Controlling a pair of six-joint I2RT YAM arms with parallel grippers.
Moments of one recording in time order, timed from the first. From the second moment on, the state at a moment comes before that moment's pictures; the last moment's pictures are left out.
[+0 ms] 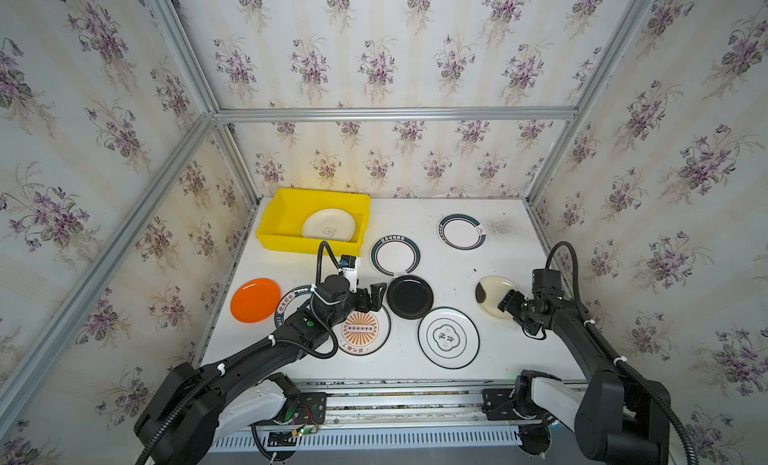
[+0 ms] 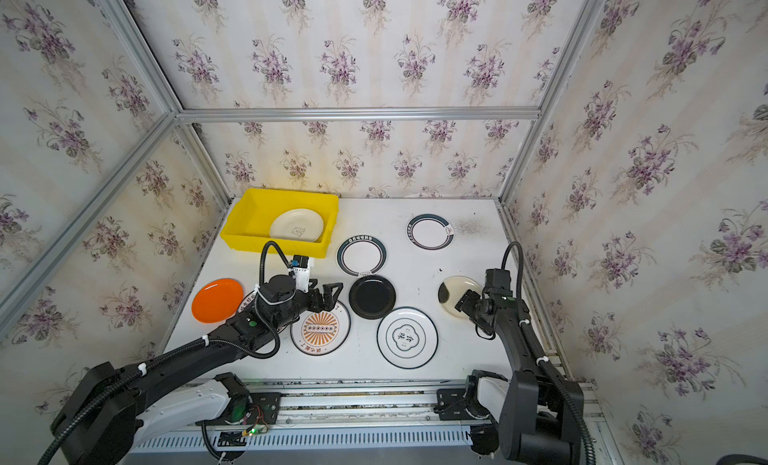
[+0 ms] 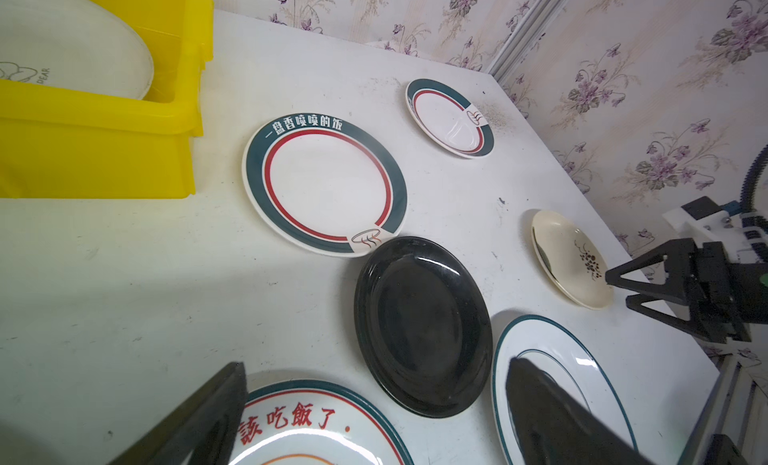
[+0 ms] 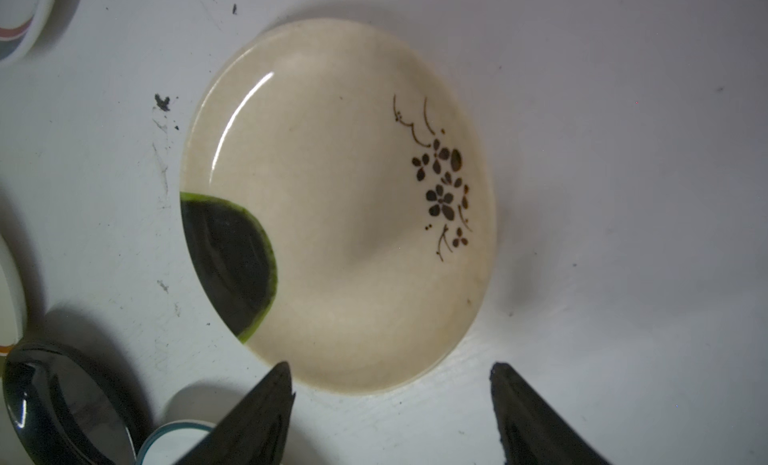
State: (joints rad) left arm -0.64 1.09 0.49 0.16 -0.03 -0.45; right arm -0.22 1.09 0.54 -0.63 -0.16 0.53
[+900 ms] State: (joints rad) left arm -0.64 1.06 0.49 0.14 -0.06 -0.45; right arm -0.35 1.20 0.39 -0.27 -0.28 0.67
